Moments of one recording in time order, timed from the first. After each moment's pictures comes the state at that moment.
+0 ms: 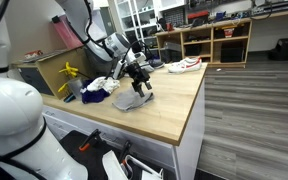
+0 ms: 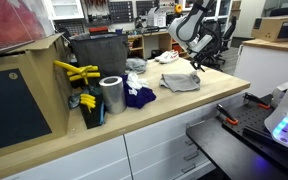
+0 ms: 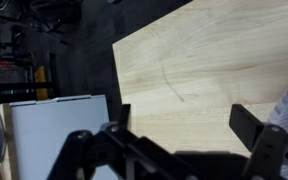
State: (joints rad) arm 0.15 0.37 -0.07 -2.14 -0.59 1.92 0.78
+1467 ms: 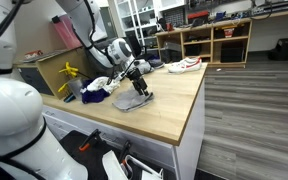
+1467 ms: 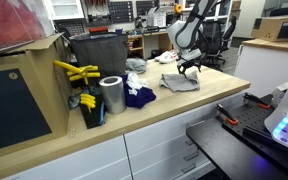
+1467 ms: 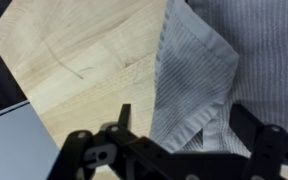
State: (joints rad) arm 0.14 0.46 -0.07 -2.14 -0.49 2.33 1.00
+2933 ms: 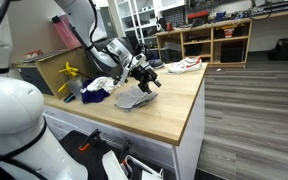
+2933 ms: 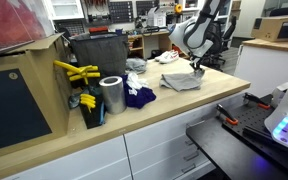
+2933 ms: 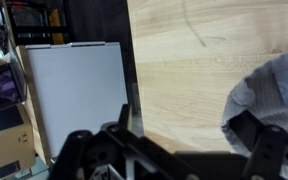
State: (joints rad) arm 0.18 0.41 -0.12 -2.18 -0.88 2.09 0.90
